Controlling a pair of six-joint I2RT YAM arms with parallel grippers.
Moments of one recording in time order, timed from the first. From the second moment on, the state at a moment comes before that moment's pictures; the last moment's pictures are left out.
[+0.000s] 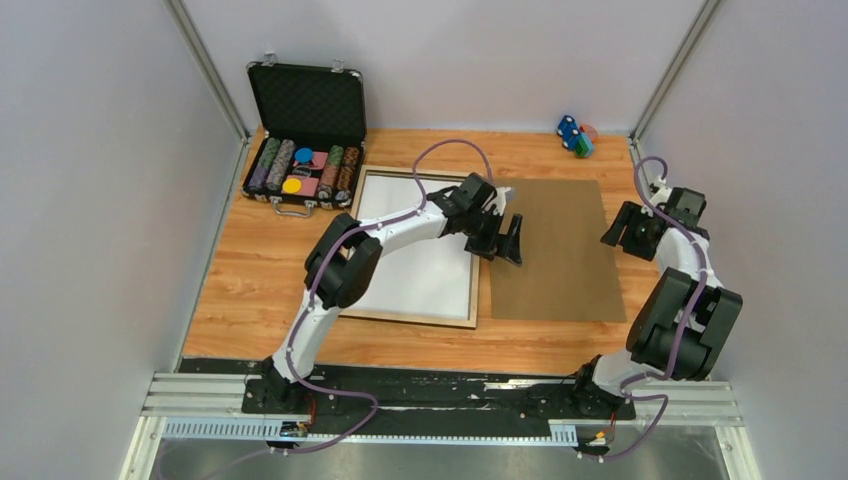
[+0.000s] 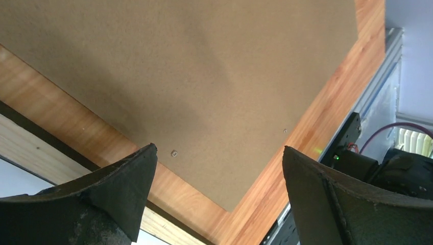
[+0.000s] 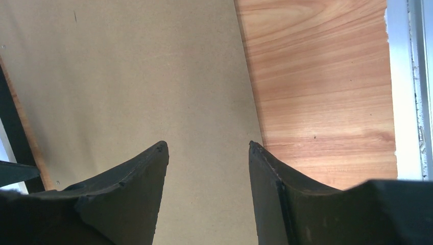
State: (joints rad) left arm -0.81 2.26 1.80 -0.38 0.52 -0.49; right arm -0.46 1.50 0.99 -0.43 -0.35 0.00
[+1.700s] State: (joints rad) left arm -0.89 2.34 1.90 -0.48 0.25 -0.53; right arm -0.54 1.89 1.19 -0.44 -0.57 -0.17
